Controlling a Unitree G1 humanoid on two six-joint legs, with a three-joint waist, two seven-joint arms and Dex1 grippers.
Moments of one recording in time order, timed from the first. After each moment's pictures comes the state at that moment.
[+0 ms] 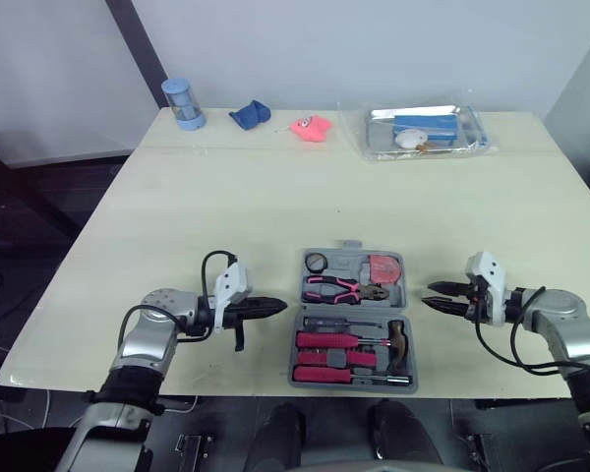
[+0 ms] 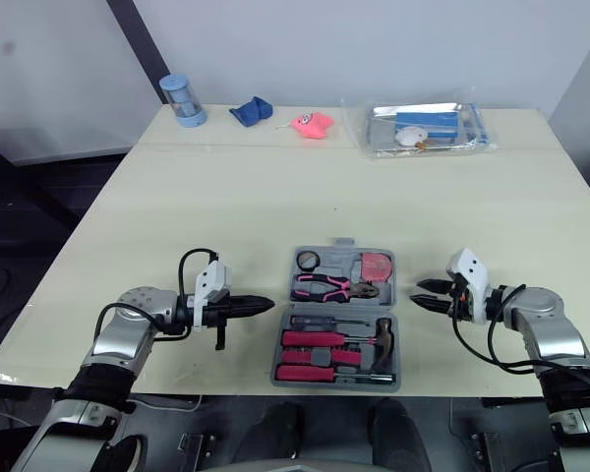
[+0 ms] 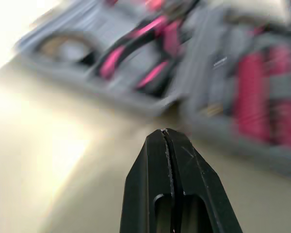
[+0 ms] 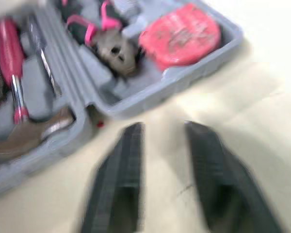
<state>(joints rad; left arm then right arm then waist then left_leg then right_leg) -0.26 0.59 -0.05 0.28 -0.23 0.03 -1.33 -0.29 -0.64 0.00 0.27 0.30 0.30 1.15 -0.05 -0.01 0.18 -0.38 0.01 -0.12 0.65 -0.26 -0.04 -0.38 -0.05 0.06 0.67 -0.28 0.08</state>
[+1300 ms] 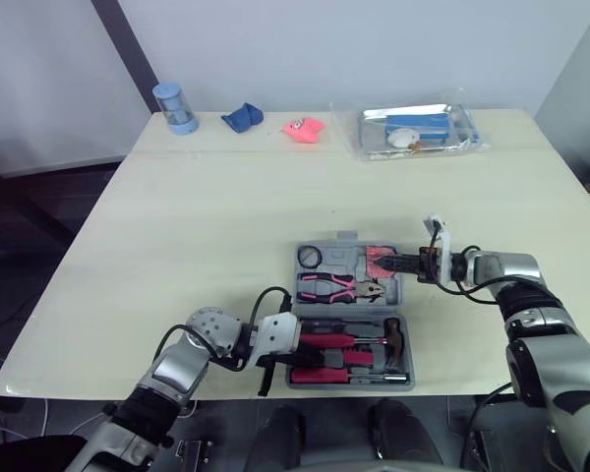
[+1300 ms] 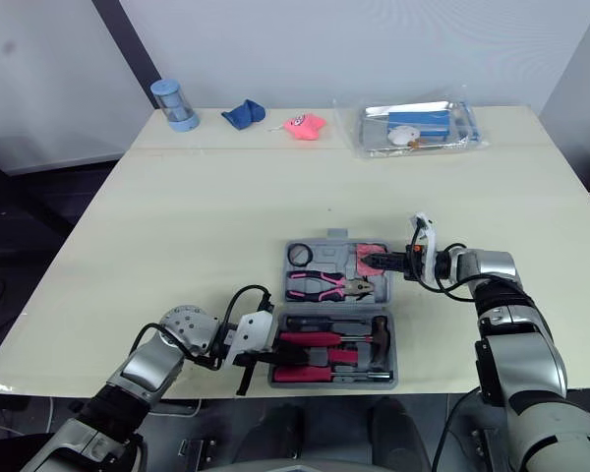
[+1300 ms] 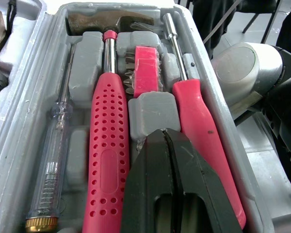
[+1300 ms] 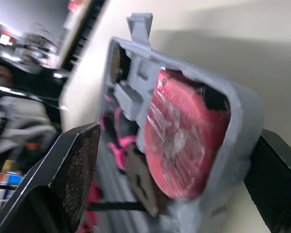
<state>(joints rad) -0.19 0.61 -0.35 0.09 -0.10 -0.09 -1.29 -0.81 -0.40 -0.01 0.87 0.36 0.74 1.31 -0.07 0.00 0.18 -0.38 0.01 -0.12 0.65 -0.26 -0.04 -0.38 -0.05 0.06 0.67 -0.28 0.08</state>
